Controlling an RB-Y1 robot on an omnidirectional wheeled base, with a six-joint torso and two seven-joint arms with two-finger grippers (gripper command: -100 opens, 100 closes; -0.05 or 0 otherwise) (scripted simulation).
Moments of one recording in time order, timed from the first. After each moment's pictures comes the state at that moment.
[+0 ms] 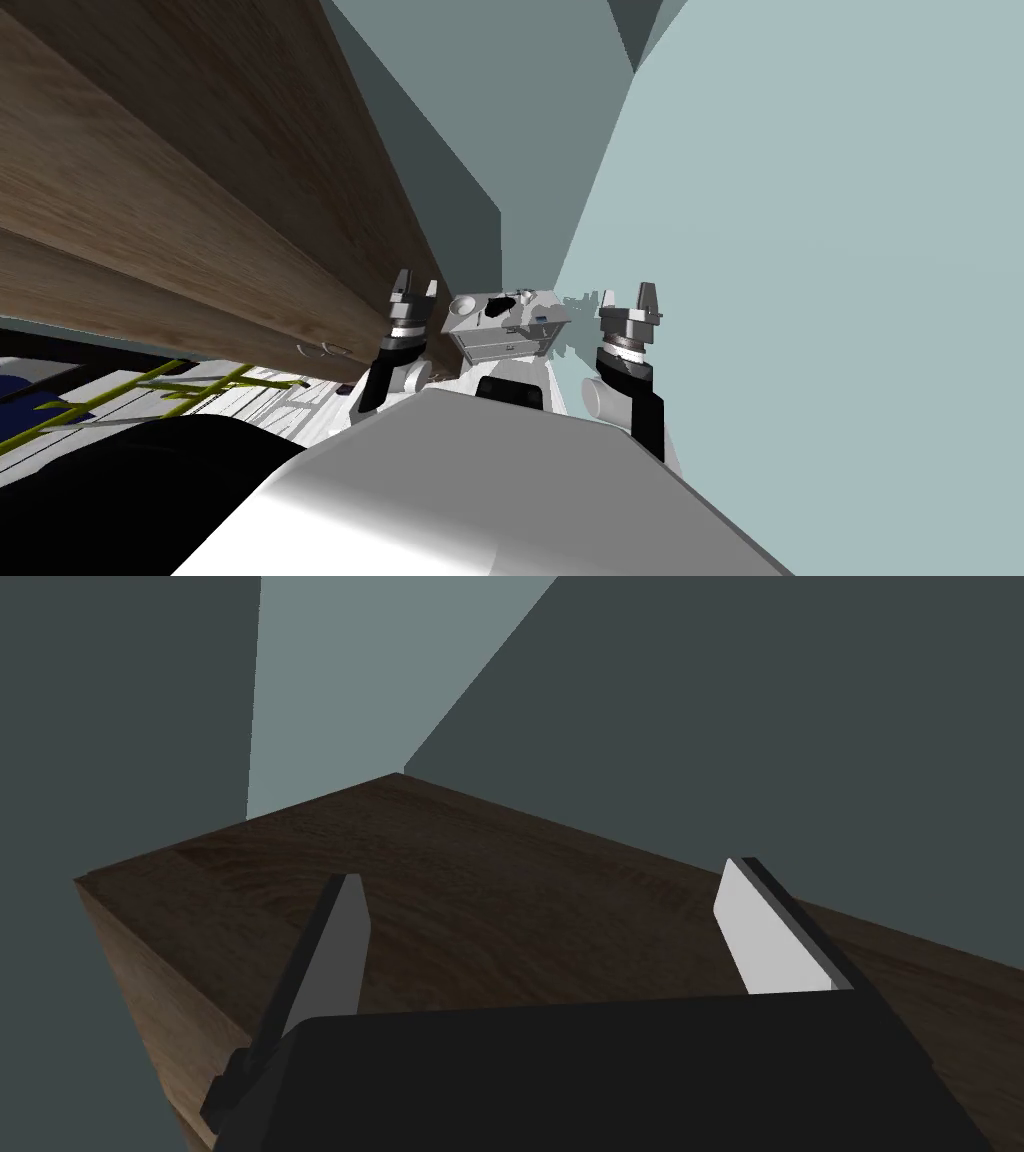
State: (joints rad) left arm 0.57 0.11 0.11 -2.33 0.06 -0.50 0.12; right arm 0.48 0.01 0.06 -2.39 -0.02 -0.39 0.01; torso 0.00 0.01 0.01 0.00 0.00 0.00
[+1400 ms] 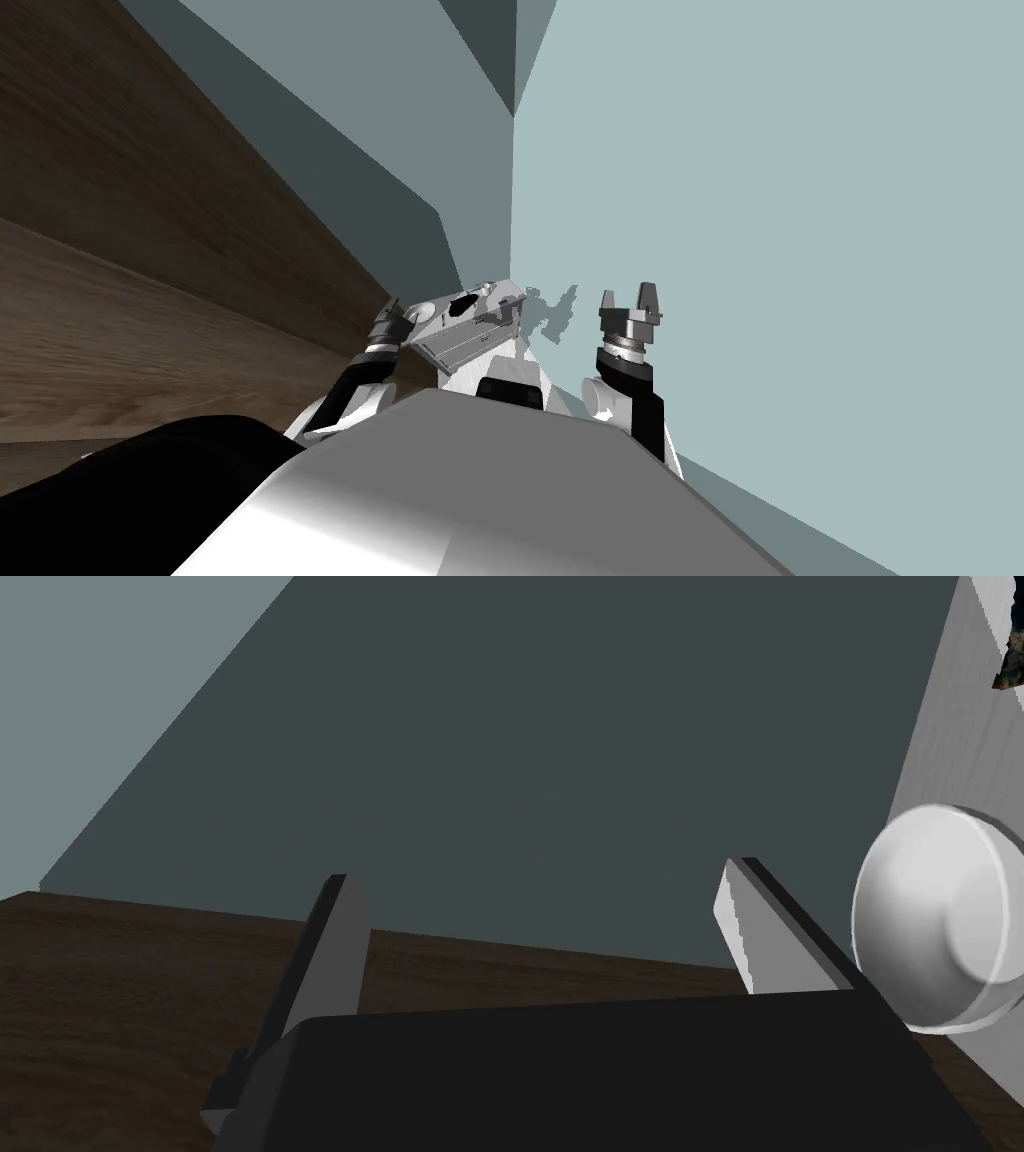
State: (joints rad) left arm 0.75 0.15 0.32 -2.25 0.17 -0.15 0.28; right arm 0.48 0.01 0.06 -2.39 -0.02 -0.39 0.01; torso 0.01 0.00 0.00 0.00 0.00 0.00
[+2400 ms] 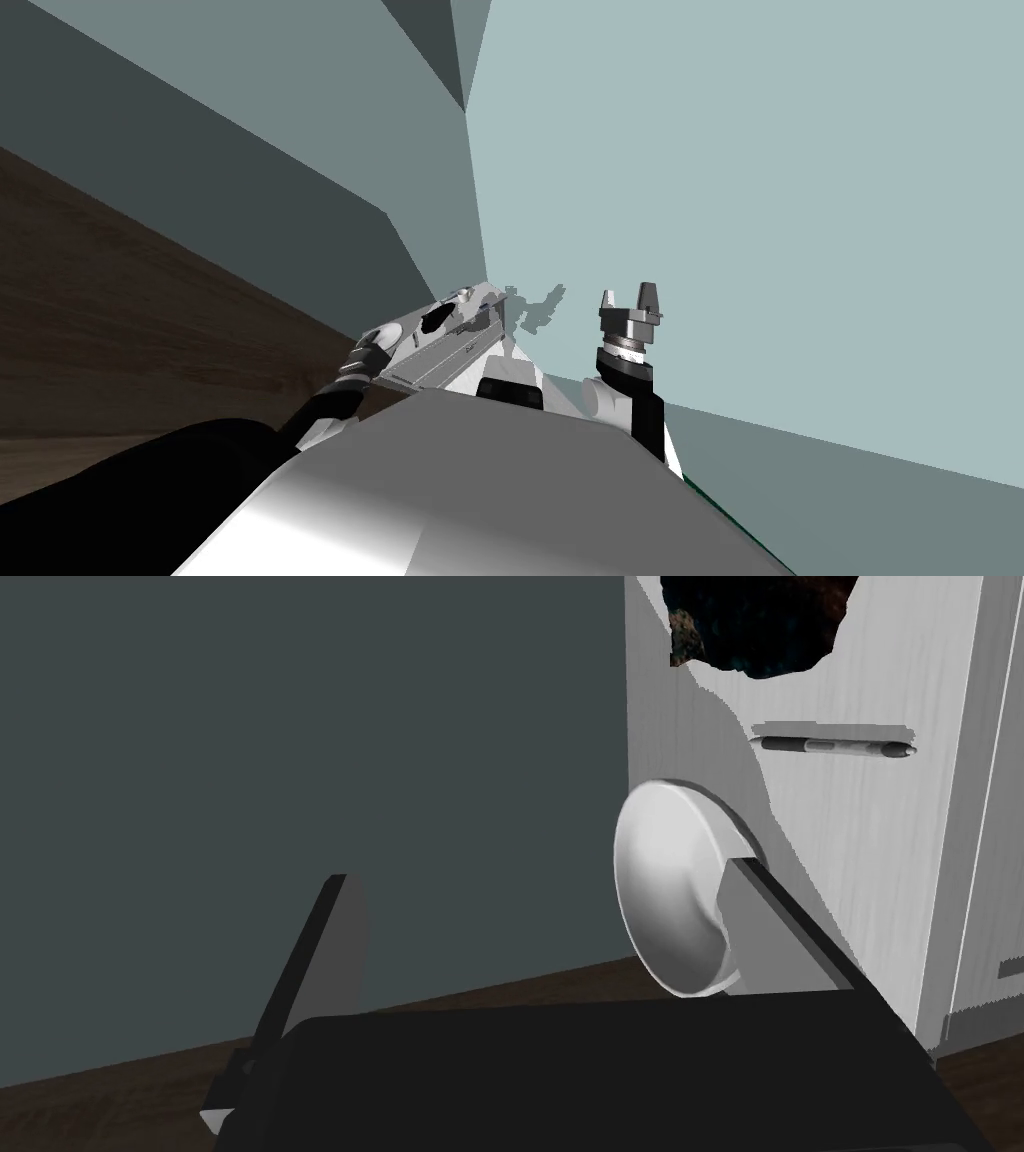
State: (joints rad) left arm 0.93 0.21 0.40 -2.15 0.25 0.07 0.36; right arm 0.48 0.01 0.06 -2.39 -0.02 -0.39 0.01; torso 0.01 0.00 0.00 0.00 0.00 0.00
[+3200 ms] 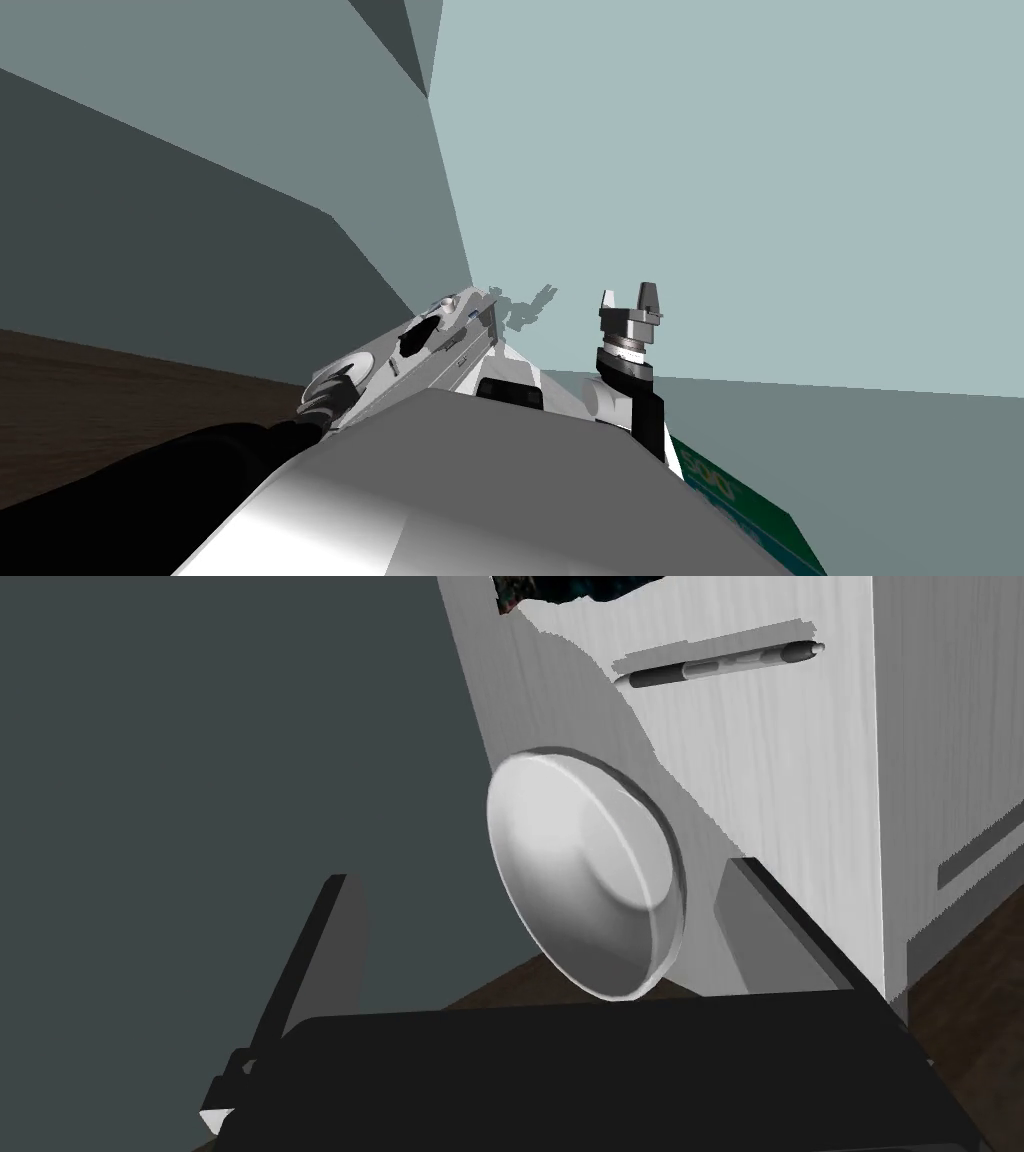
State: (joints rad) left arm 1.06 0.29 0.45 -2.06 0.32 0.27 0.41; right arm 0.48 0.01 0.06 -2.39 -0.02 -0.39 0.01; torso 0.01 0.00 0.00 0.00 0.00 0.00
